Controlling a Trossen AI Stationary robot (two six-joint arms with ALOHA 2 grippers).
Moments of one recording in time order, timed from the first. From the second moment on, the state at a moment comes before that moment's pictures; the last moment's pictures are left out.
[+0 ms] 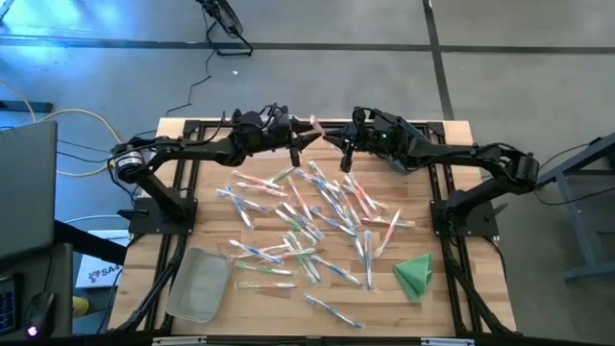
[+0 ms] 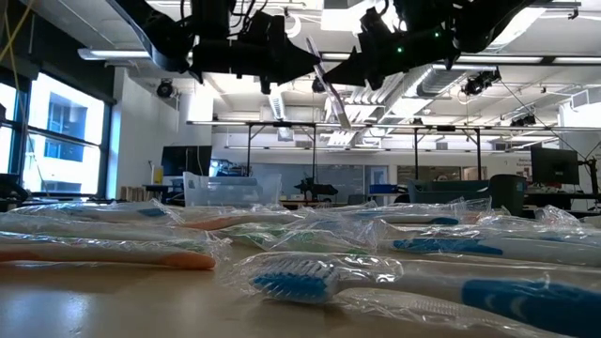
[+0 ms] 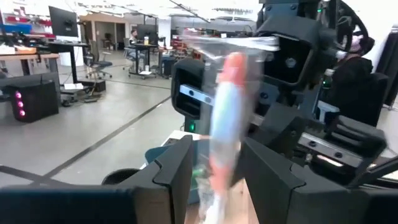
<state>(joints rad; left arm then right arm) 0.44 1.57 0.92 0.78 0.21 -0.08 -0.44 1.42 0.86 0.41 -0.15 -0.19</state>
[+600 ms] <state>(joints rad) 0.44 1.59 0.94 0.78 0.25 -0.08 -0.43 1.47 0.86 0.43 -0.15 -0.18</state>
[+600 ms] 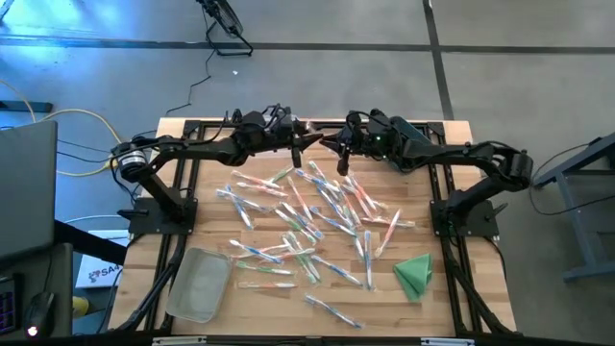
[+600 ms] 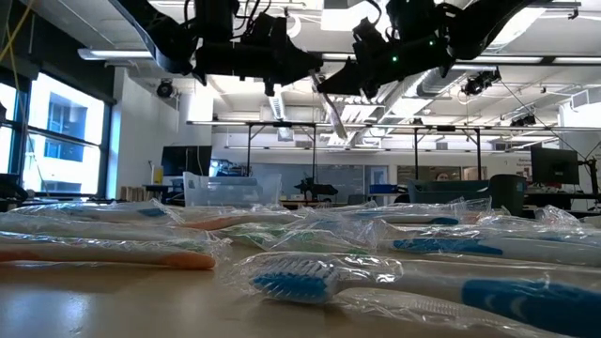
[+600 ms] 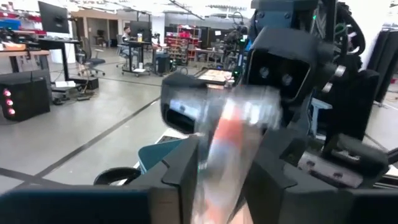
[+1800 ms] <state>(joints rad) 0.44 1.59 0.94 0.77 0.25 -0.11 -0.41 1.48 0.86 0.57 -0.10 -0.18</state>
